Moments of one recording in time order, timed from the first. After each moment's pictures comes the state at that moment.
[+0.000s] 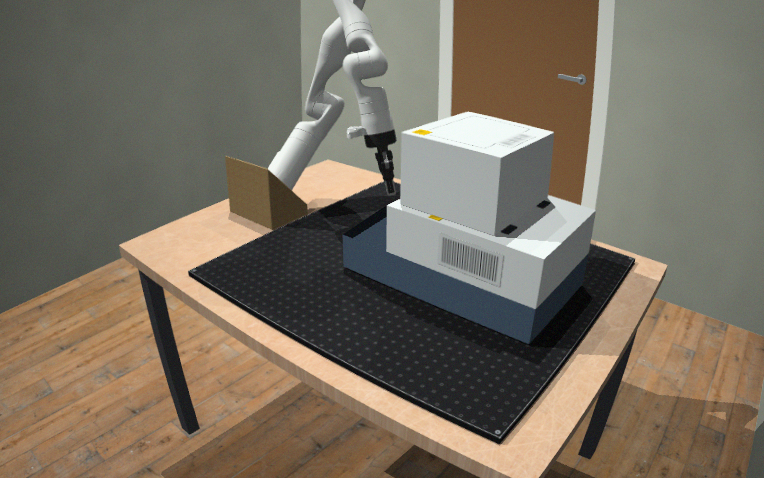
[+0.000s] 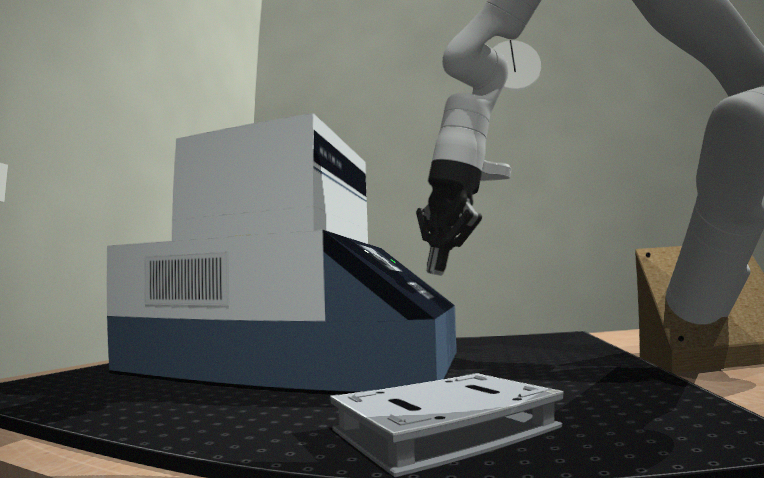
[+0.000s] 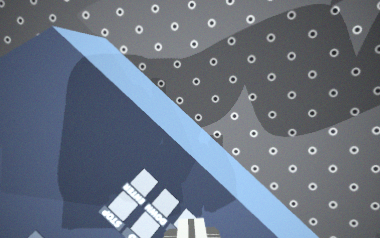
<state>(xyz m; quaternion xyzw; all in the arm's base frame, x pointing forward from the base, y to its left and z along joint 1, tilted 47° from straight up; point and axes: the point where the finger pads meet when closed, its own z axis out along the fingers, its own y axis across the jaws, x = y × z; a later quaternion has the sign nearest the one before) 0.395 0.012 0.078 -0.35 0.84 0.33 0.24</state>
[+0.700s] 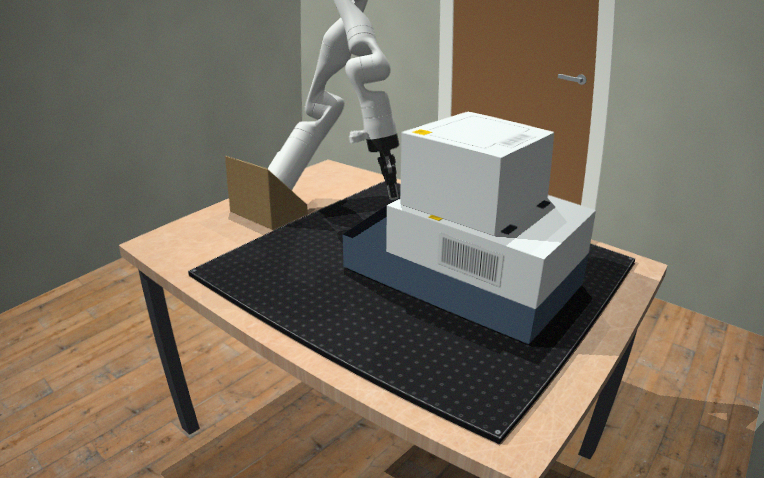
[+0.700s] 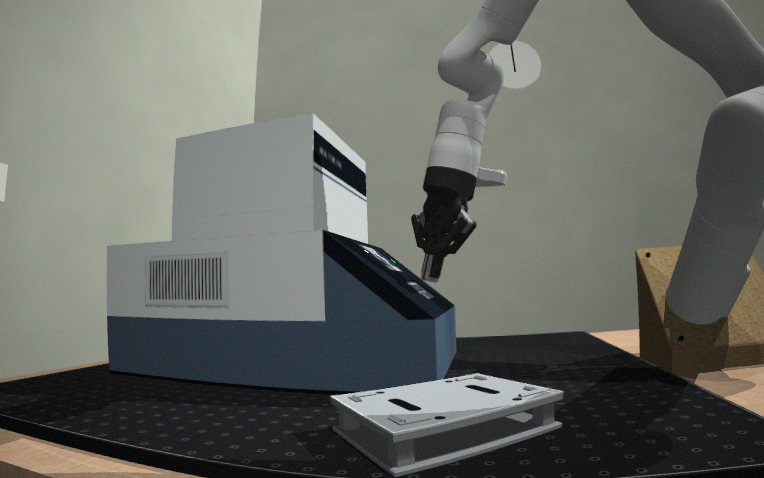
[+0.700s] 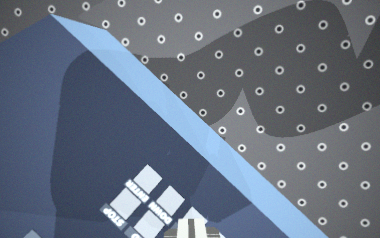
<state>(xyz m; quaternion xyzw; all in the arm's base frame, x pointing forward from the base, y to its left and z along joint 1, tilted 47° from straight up) 0.403 0.019 0.072 -0.35 0.84 0.33 0.24</state>
